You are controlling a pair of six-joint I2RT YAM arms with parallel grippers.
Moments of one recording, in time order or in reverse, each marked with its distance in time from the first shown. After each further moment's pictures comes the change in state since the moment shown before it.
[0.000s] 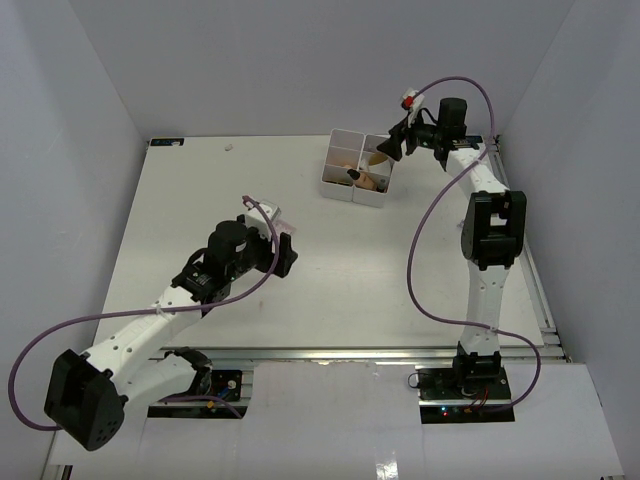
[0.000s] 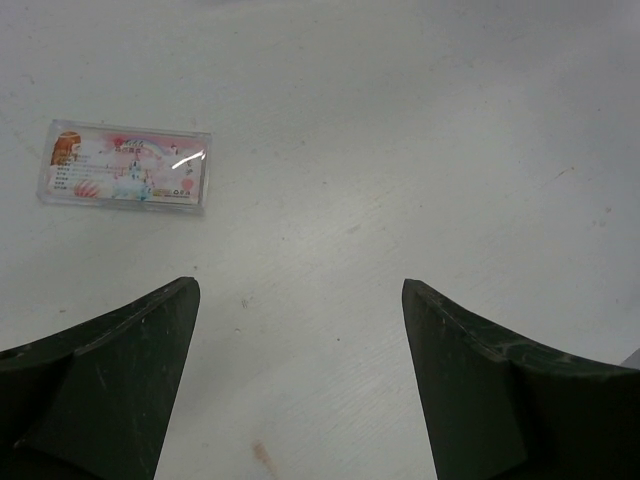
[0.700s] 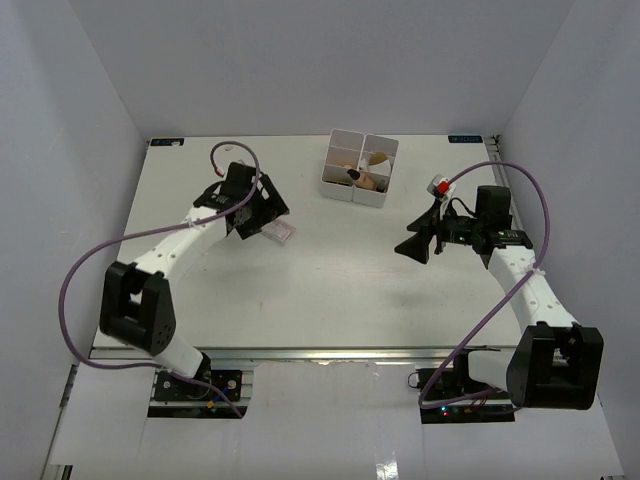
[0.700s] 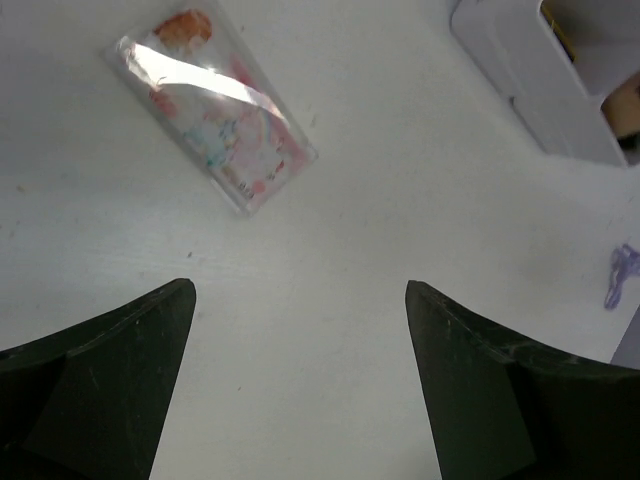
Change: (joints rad) left arm 0.210 0.491 0.455 -0.369 -0.063 -0.704; right arm -0.068 -1.094 -1.140 -0.288 -0.188 -0.006
